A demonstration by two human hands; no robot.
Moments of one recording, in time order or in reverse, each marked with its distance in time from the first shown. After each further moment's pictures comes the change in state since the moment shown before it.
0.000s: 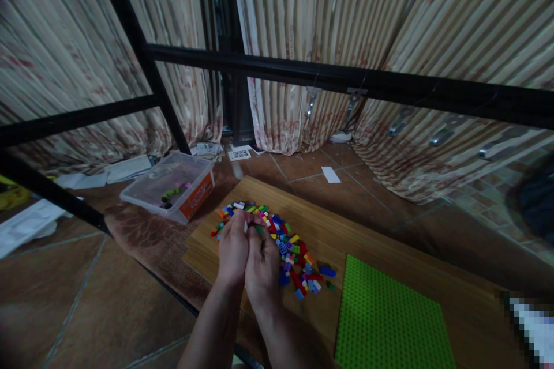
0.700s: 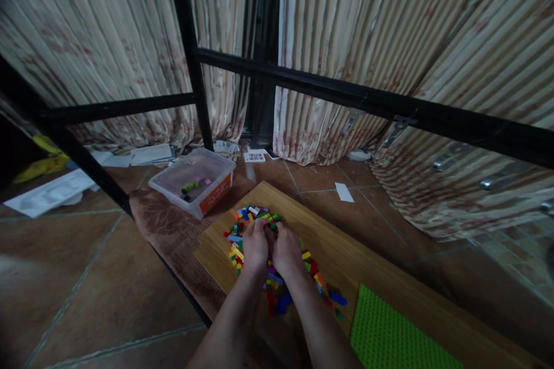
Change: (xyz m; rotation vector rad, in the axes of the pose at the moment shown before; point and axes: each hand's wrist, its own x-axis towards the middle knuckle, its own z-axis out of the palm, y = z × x) left_hand 0.037 -0.064 0.013 -0.013 0.263 -0.062; right_hand 0.069 0.016 -0.026 -1.056 -0.276 -0.222
